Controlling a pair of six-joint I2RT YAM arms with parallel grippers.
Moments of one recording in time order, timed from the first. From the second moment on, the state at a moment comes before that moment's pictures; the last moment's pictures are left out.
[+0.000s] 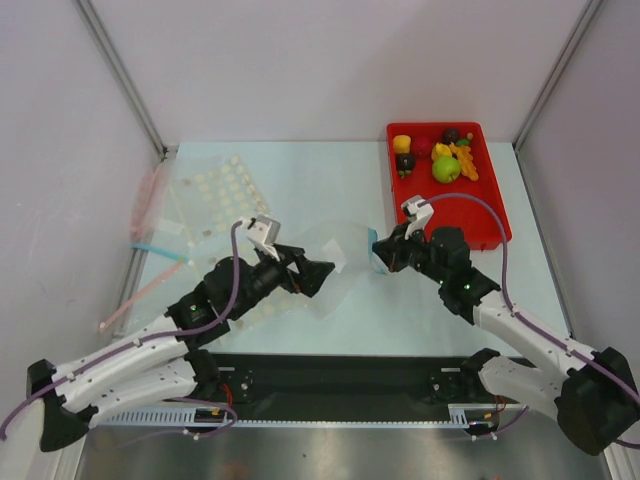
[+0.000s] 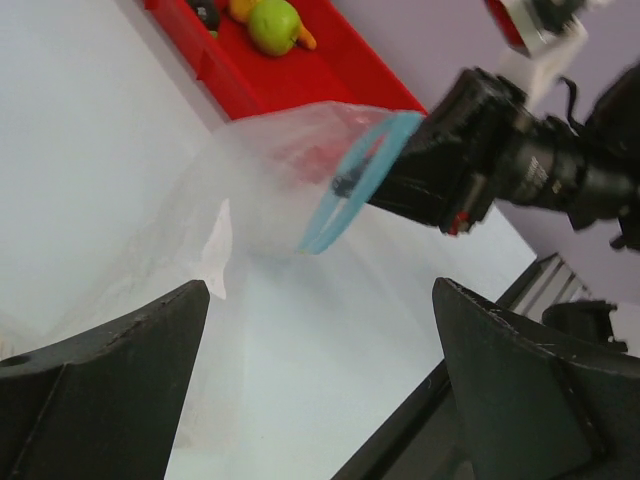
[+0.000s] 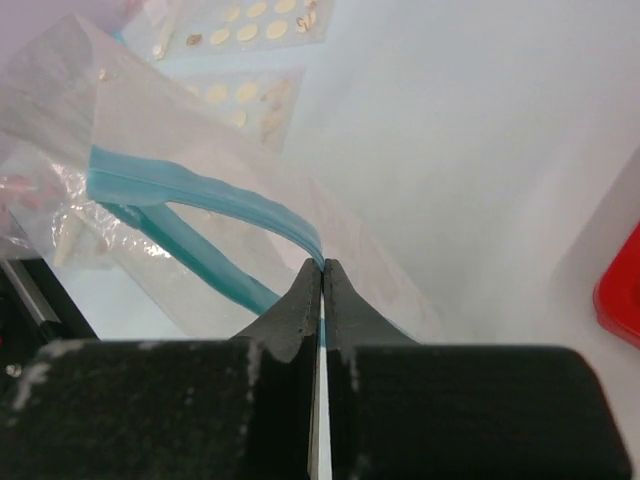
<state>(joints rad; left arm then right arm) -0.94 0.76 0.64 0.01 -0.18 -0.49 0.60 0.99 0.58 0.20 -0.19 0.25</state>
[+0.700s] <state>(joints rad) -0.99 1.28 0.81 -0.02 -0.39 -0.29 0.36 1.14 0.56 0.33 -0.61 0.64</state>
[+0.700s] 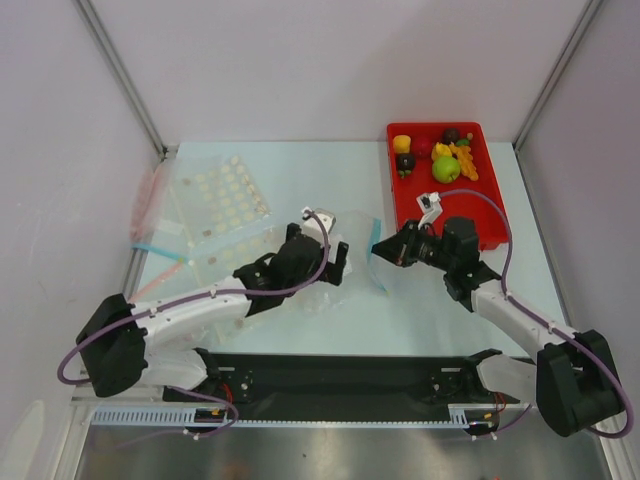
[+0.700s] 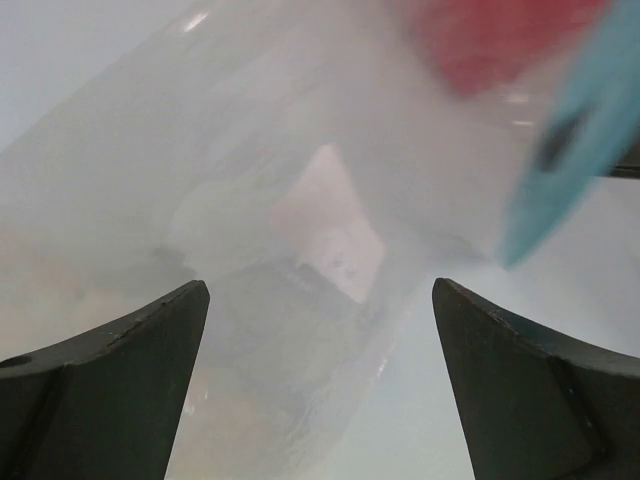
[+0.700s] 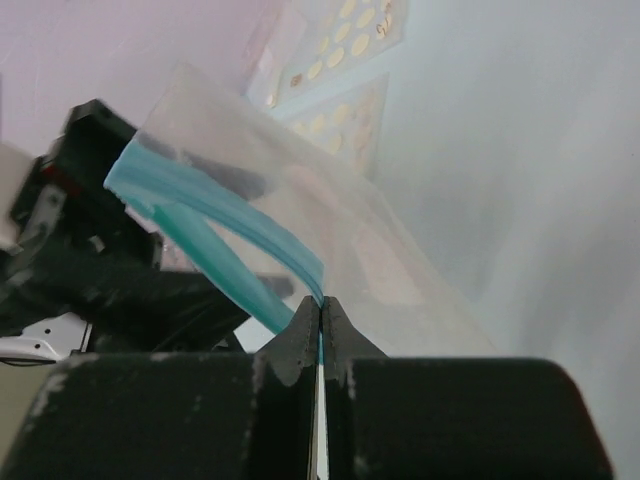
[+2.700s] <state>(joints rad) -0.97 1.41 0.83 0.09 -0.18 -0.18 0.50 1.07 0.55 0.26 -0.43 0.59</state>
